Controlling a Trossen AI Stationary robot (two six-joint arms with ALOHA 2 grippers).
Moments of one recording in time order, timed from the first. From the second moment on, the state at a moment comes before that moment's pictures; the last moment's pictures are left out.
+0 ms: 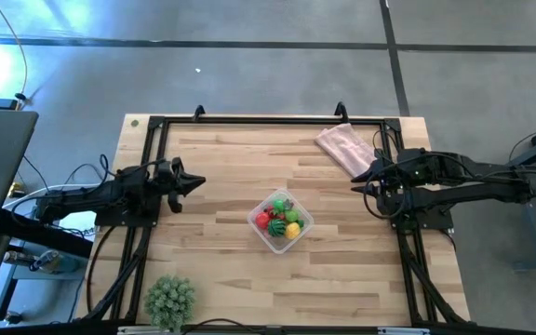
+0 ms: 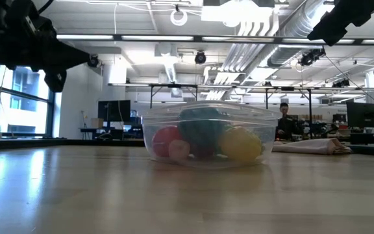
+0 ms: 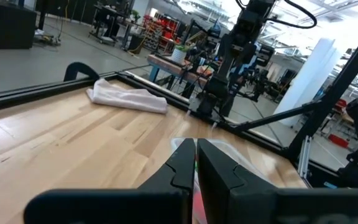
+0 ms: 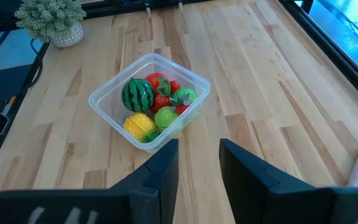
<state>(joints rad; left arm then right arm) 0.26 0.02 0.02 0.00 -0.04 -0.40 -0.03 0.56 0.73 -0.72 0.01 0.11</state>
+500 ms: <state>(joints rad) 0.26 0.02 0.02 0.00 -0.04 -0.40 -0.04 0.60 0.73 -0.25 0.23 0.17</state>
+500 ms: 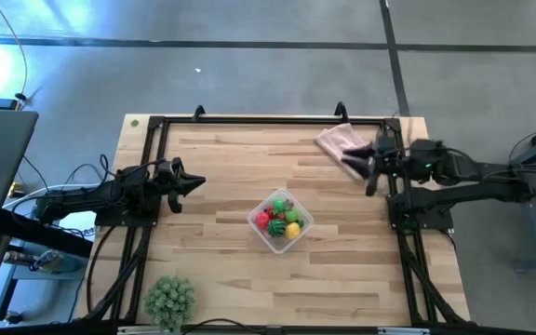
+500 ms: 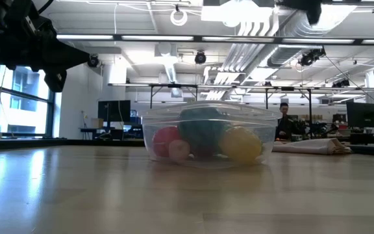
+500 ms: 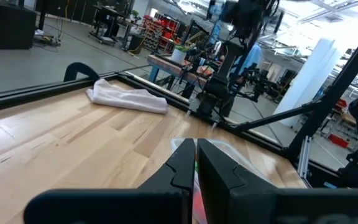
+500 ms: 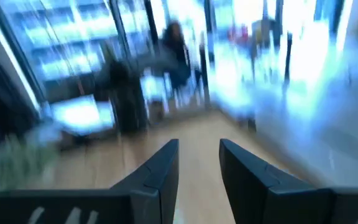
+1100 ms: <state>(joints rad) 0.26 0.02 0.02 0.00 -0.04 -0.40 -0.11 0.20 0.98 -0.43 0.25 0.08</state>
